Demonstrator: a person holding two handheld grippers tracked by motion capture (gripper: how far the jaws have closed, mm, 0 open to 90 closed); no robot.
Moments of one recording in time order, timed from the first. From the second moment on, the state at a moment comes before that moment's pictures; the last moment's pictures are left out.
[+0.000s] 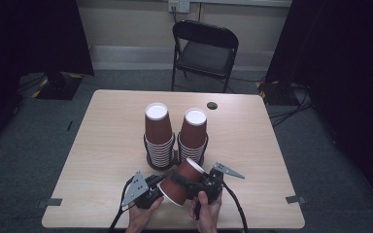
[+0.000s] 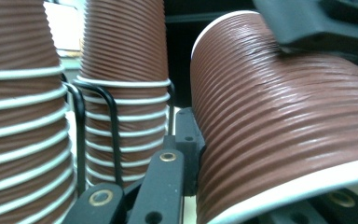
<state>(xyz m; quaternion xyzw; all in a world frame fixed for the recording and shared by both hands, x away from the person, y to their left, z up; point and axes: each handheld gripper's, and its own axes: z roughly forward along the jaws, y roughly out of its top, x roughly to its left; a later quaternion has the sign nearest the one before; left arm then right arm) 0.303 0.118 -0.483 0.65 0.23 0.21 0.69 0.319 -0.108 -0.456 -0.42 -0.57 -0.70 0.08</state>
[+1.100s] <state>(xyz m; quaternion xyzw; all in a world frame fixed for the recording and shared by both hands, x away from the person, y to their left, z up) 0.309 0.141 -0.475 0.72 0.27 0.14 0.62 0.321 -0.146 -0.445 -0.38 -0.57 -0.72 -0.06</state>
